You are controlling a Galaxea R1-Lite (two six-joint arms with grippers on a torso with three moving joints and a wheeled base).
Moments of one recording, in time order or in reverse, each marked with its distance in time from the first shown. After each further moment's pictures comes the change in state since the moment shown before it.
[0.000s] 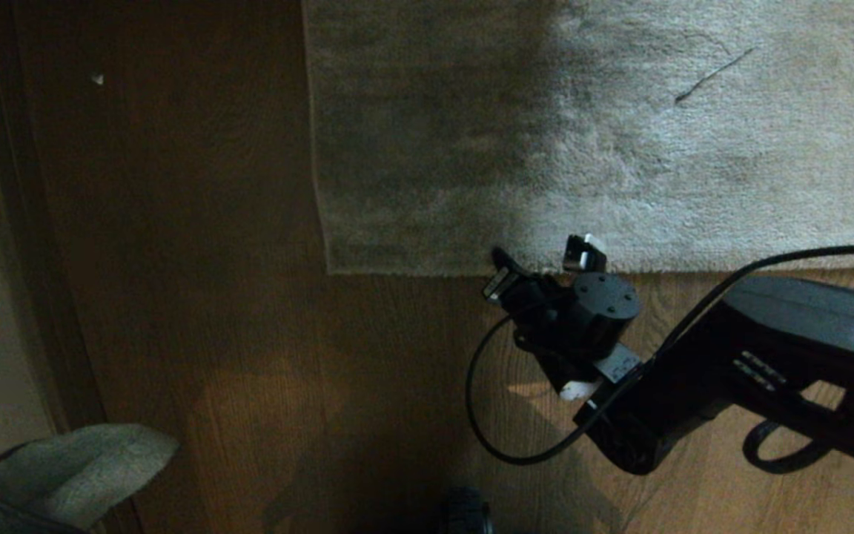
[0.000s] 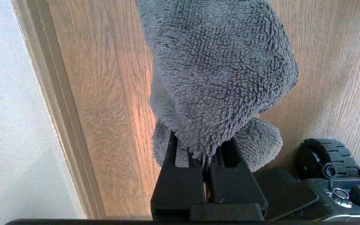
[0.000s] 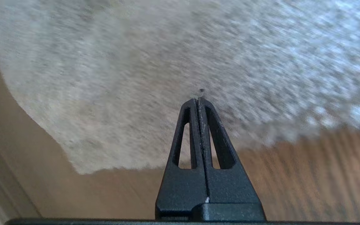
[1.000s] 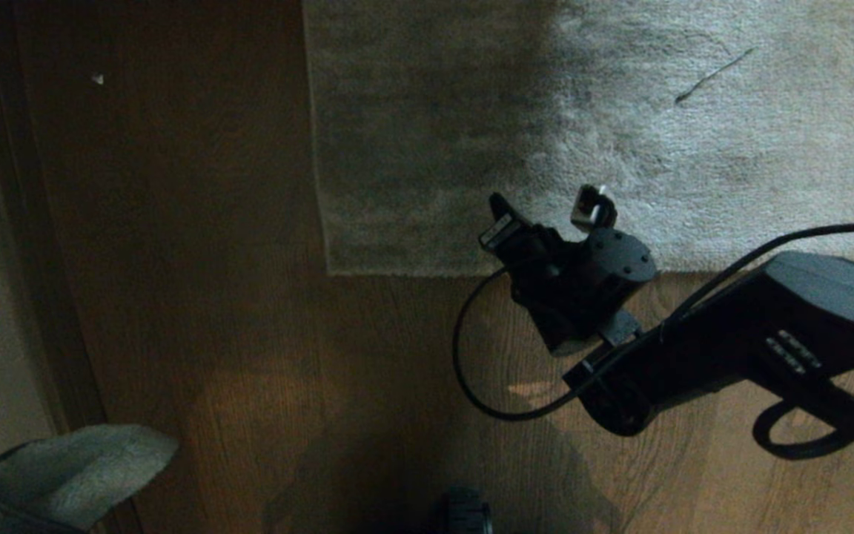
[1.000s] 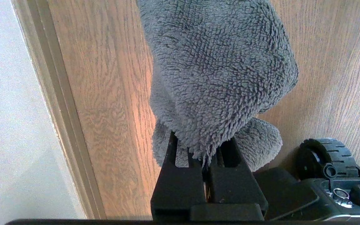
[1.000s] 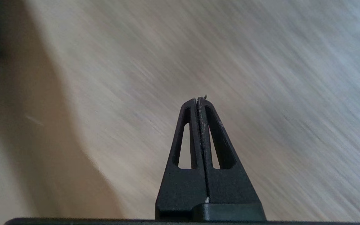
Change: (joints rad) left arm 0.000 0.000 0.000 0.000 0.000 -0.001; right arm 0.011 -0.047 -0.183 0.001 0.029 0.005
